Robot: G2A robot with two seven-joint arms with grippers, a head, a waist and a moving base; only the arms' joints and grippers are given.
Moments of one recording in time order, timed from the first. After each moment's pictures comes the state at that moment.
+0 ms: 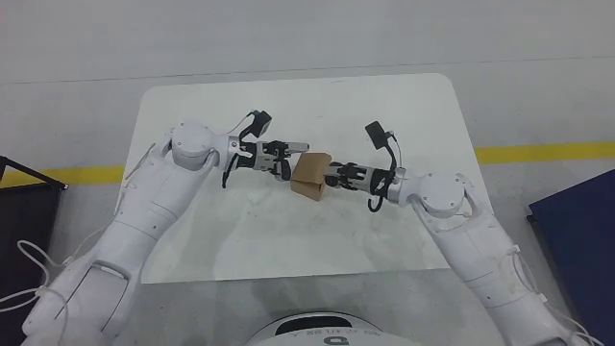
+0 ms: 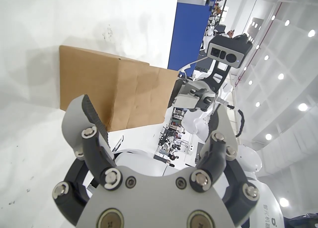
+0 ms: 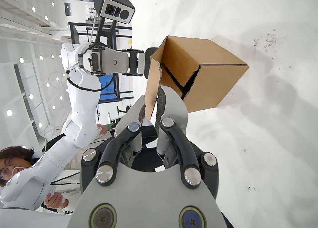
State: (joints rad) left arm 0.87 -1.16 -0.90 -1.10 -0.32 0.04 -1.18; right arm -1.36 -1.14 1.18 -1.67 0.06 0.12 0.81
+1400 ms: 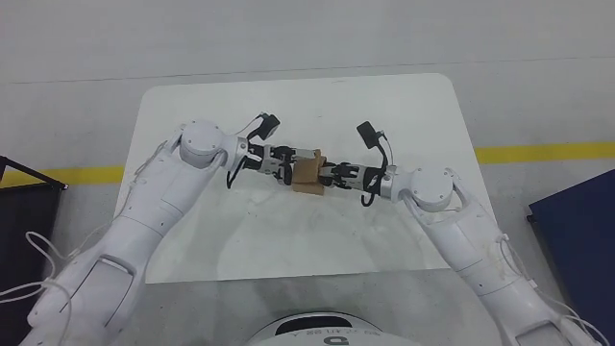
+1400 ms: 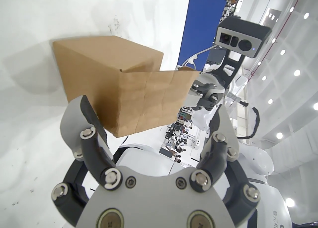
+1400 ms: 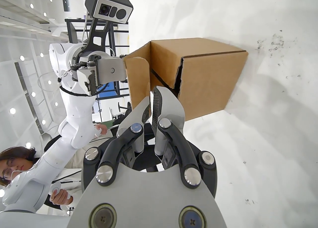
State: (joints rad) left arm 0.83 -1.18 -0.84 -1.07 -0.26 0.05 -1.21; right arm -1.28 -1.15 1.10 -1.56 0.08 0.11 0.81
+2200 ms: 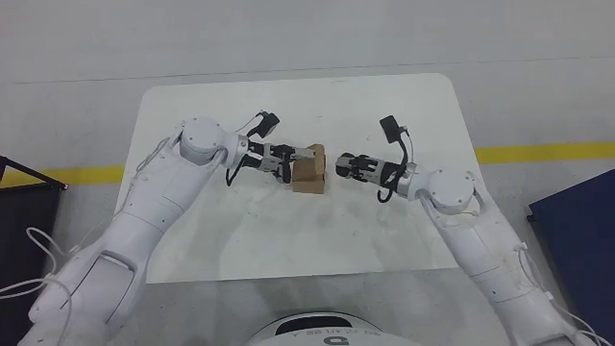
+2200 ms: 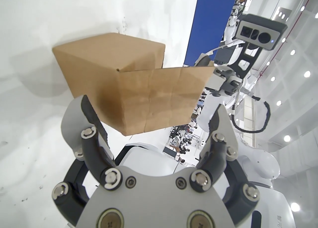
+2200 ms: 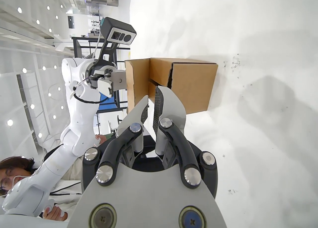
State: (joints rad) left arm 0.81 -1.18 -0.85 -1.05 -0.24 0.04 -1.20; right arm -1.36 -1.12 1.22 -1.63 0.07 0.08 0.77
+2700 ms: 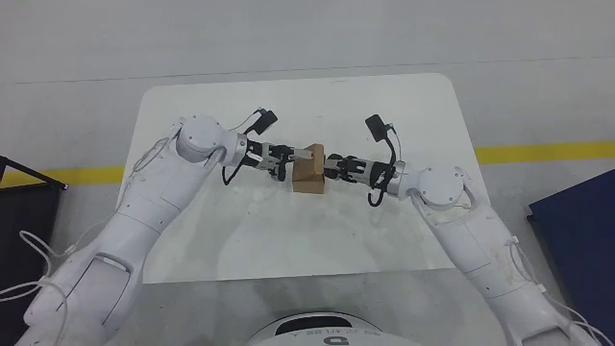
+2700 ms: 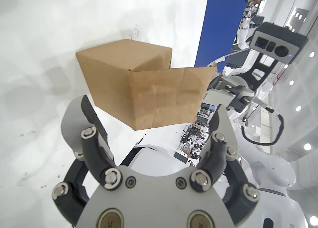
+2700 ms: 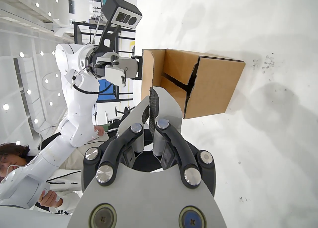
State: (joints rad) left arm 0.81 -1.17 -0.84 -1.11 -0.14 0.07 -1.20; right arm -1.30 -1.13 1.14 -1.61 0.07 0.07 0.79
